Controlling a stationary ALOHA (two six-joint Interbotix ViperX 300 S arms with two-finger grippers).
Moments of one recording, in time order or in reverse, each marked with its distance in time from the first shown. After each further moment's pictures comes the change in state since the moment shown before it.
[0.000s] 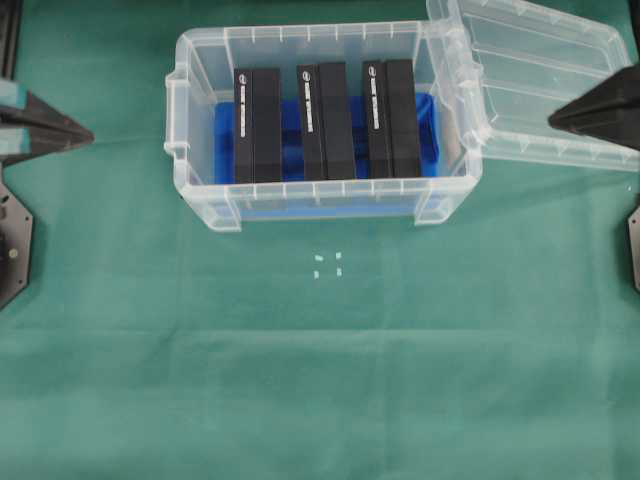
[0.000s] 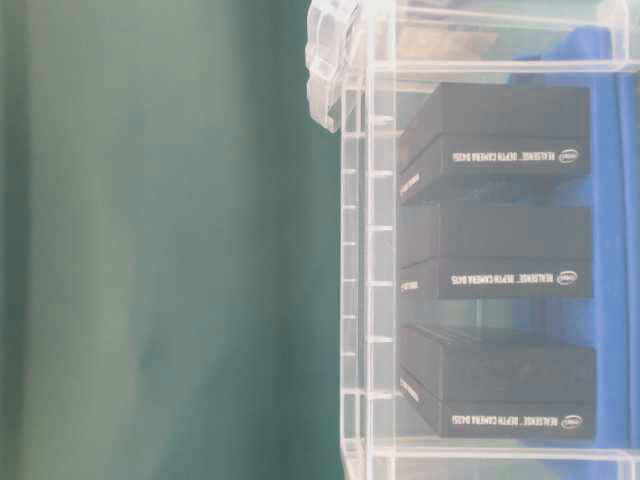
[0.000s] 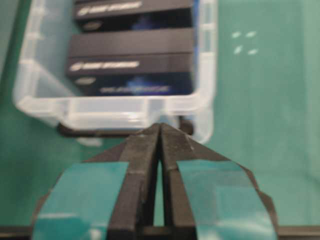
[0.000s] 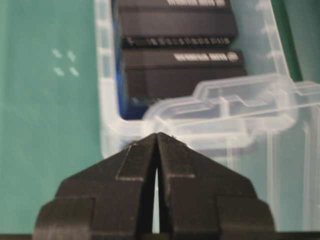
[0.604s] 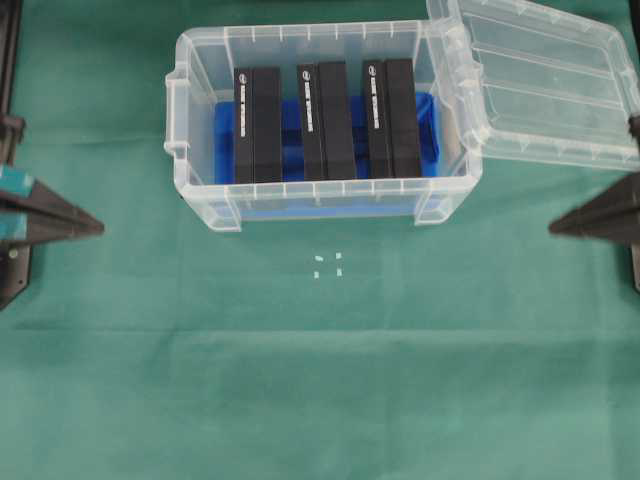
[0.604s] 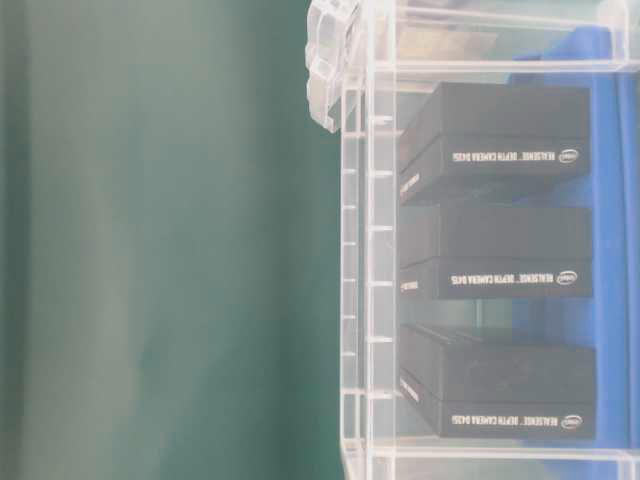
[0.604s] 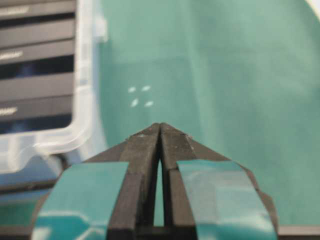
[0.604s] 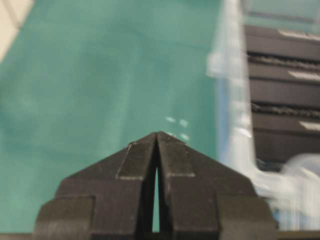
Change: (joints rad) left arm -0.278 -0.107 0.264 -0.002 -0.387 -0.164; right arm 0.325 -0.110 0.244 0.124 -0.382 -0.005
